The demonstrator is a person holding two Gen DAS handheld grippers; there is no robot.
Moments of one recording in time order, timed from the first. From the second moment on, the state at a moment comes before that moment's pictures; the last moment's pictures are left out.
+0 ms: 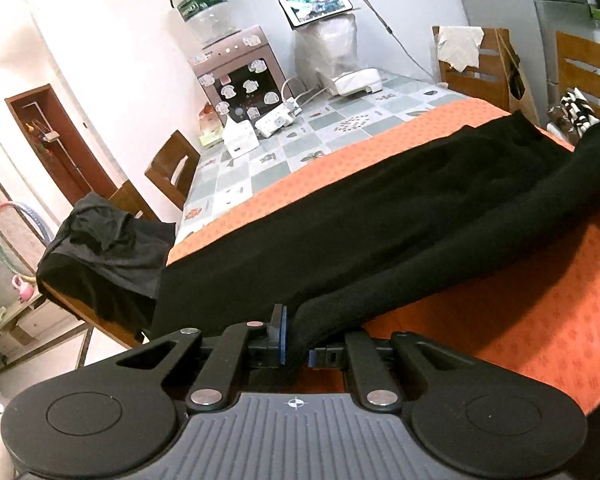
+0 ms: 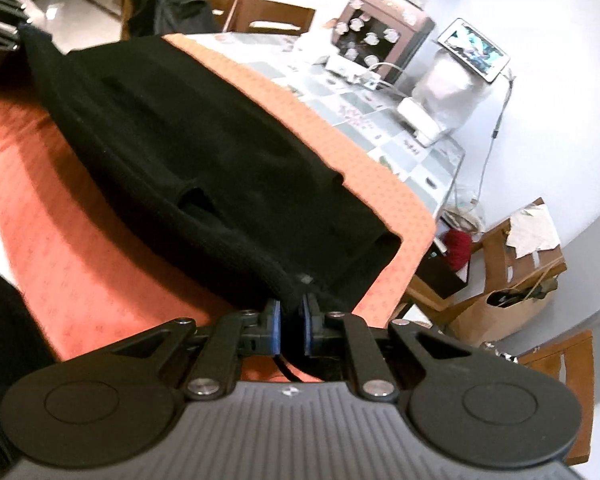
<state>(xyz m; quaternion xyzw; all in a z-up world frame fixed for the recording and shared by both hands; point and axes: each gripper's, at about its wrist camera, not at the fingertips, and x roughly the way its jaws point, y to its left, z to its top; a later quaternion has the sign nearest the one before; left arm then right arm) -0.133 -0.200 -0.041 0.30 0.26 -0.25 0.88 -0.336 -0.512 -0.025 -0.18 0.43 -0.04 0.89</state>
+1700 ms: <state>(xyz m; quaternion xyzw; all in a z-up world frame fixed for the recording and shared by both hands) 0.123 -0.293 -0.094 0.24 0.43 -0.28 0.82 -0.070 -0.711 -0.083 -0.05 0.54 -0.02 0.84</state>
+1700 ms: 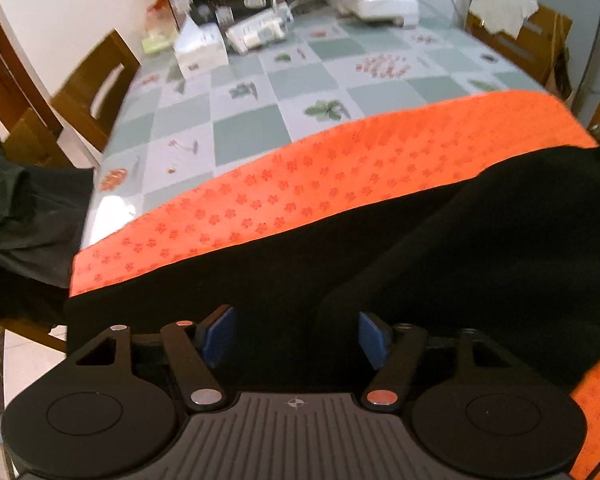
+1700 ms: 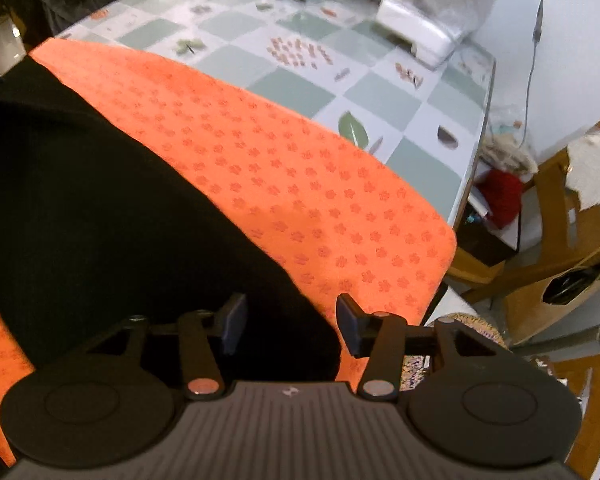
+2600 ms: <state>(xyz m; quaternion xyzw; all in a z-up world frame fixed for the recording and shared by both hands) -0.001 -0.059 -0.078 0.22 0.39 -0.27 0.85 -0.085 -0.414 -0.018 -0.10 0.44 0.09 0.89</state>
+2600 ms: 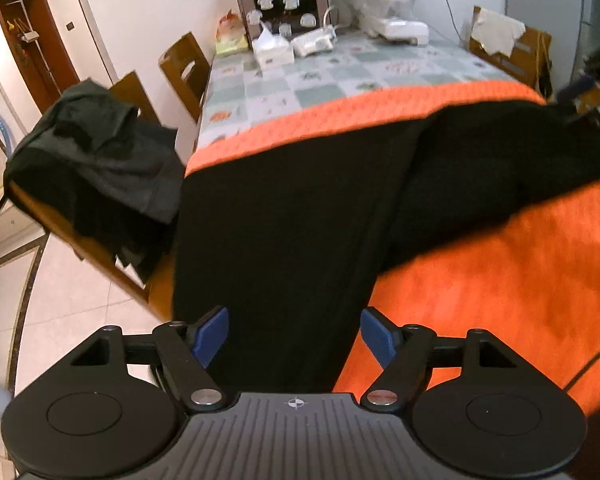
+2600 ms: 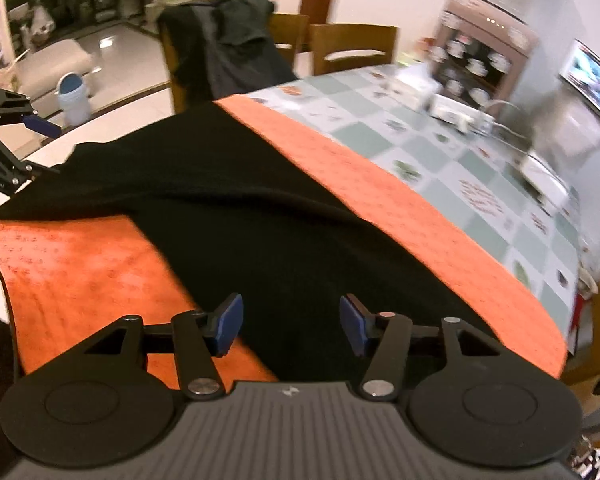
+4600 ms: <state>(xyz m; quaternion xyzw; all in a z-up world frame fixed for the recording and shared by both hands) 0.313 -0.052 -0.112 0.35 0.35 -0.24 0.84 -0.034 -0.314 -0.050 0.04 0.49 -0.02 0.87</state>
